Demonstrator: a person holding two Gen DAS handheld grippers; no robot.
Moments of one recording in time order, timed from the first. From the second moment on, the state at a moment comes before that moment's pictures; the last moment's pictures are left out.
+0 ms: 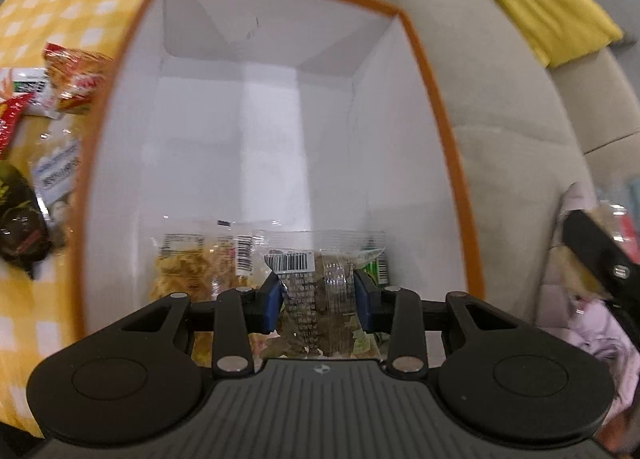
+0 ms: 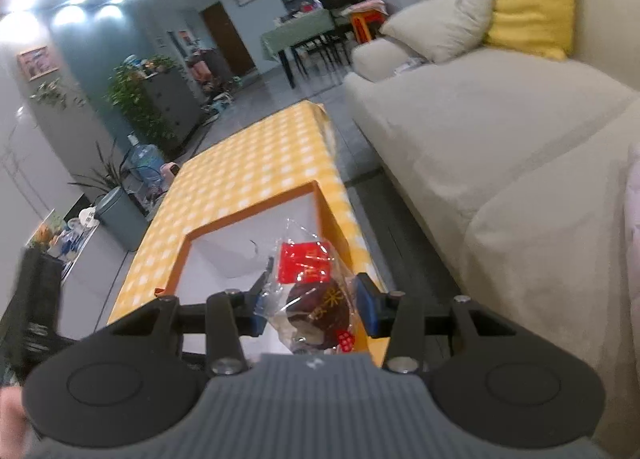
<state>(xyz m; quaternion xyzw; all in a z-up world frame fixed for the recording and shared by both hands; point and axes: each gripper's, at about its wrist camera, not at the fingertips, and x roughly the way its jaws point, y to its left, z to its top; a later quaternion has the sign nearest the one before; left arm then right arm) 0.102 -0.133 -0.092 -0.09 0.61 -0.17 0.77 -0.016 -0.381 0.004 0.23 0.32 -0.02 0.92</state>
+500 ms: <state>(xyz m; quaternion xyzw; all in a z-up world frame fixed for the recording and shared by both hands) 0.109 -0.143 -0.119 -0.05 0.63 -0.13 0.77 -0.002 -0.384 -0.013 0.24 0.34 -0.02 0.91</state>
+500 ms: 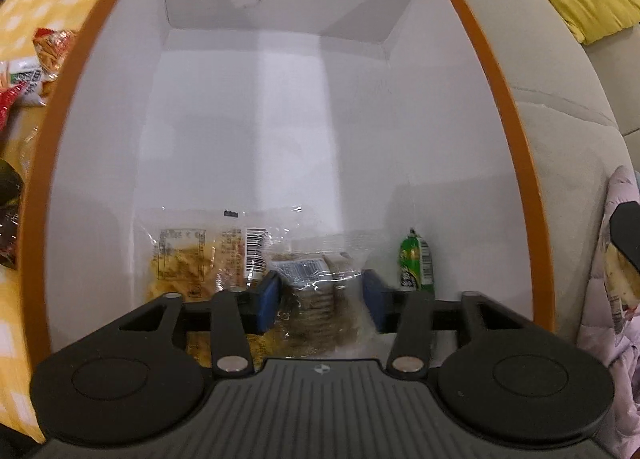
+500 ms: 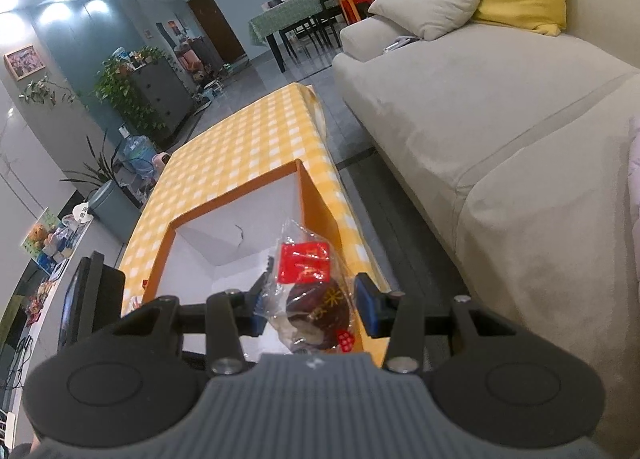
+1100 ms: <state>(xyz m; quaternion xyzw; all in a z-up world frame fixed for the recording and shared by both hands) 0.083 -0.067 -0.044 -0.09 0.58 -0.13 0.80 0.028 -0.348 -0.032 0.21 0.42 0.07 0.88</state>
